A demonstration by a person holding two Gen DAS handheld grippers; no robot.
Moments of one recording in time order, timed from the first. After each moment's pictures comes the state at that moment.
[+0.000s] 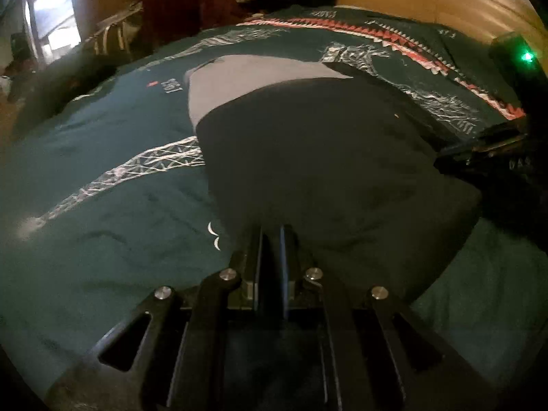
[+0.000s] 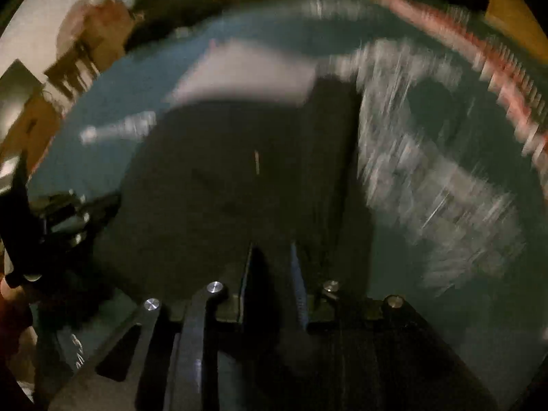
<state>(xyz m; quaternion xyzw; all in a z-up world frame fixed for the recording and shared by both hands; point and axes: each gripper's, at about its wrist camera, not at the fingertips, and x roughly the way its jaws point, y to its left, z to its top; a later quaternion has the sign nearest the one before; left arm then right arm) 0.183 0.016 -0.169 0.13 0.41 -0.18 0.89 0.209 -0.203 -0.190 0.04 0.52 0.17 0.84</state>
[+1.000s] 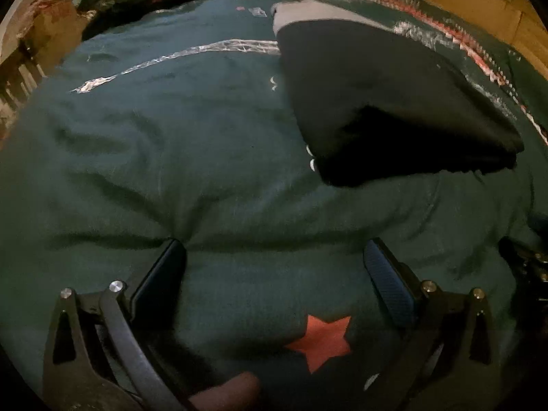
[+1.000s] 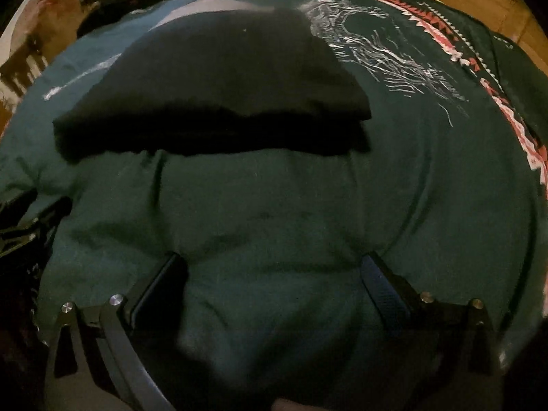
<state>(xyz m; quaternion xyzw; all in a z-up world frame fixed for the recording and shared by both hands) 0.115 0.041 -0.196 0.04 0.50 -0.03 0.87 0.074 -0.197 -0.214 0.01 0.54 0.03 0.84</state>
